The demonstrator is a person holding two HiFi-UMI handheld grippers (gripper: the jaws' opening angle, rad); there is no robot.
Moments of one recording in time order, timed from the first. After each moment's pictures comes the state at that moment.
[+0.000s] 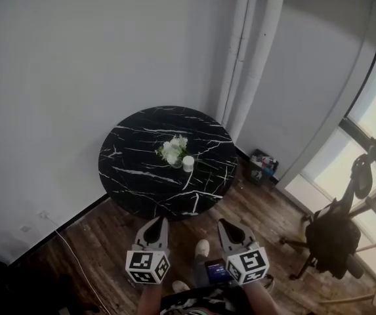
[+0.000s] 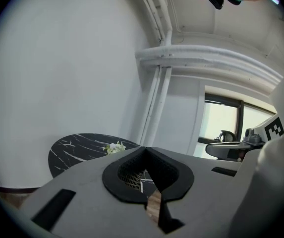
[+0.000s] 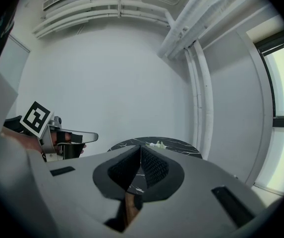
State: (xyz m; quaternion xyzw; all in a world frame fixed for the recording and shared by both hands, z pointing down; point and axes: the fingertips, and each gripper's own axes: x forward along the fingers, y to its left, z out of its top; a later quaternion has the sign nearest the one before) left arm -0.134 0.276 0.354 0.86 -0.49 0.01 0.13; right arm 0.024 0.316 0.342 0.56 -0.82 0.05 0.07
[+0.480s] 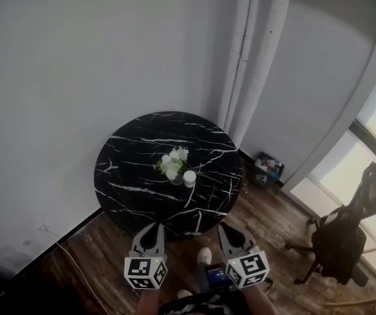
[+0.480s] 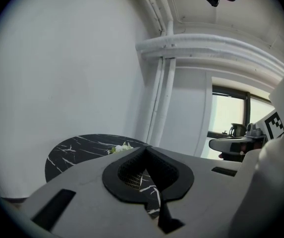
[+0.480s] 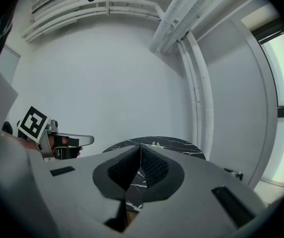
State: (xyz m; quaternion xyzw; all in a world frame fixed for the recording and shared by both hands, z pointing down) left arm -0.134 0.187 0.368 0.85 -0.50 0.05 0.13; right arm 0.040 0.225 0.355 0.57 -0.82 0.08 0.06
